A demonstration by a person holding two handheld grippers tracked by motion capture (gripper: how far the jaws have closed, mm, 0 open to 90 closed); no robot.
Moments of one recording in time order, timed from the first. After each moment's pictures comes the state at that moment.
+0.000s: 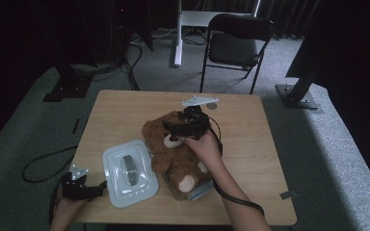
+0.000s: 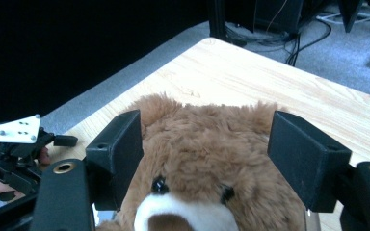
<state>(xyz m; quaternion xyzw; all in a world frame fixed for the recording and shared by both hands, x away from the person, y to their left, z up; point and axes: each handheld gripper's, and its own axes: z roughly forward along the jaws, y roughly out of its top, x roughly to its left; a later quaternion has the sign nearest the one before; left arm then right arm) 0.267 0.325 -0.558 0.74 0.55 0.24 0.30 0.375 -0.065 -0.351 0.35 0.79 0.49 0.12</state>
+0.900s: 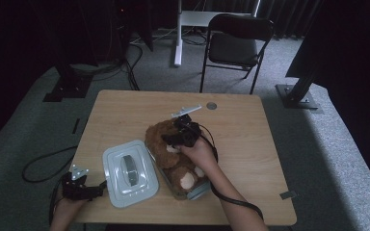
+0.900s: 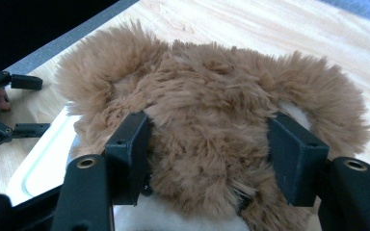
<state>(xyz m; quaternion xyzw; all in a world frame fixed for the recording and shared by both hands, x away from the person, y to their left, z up) 0.267 0.325 -0.557 0.74 0.55 0.24 0.29 0.392 -0.045 -0.404 0.35 0.84 0.40 0.09</state>
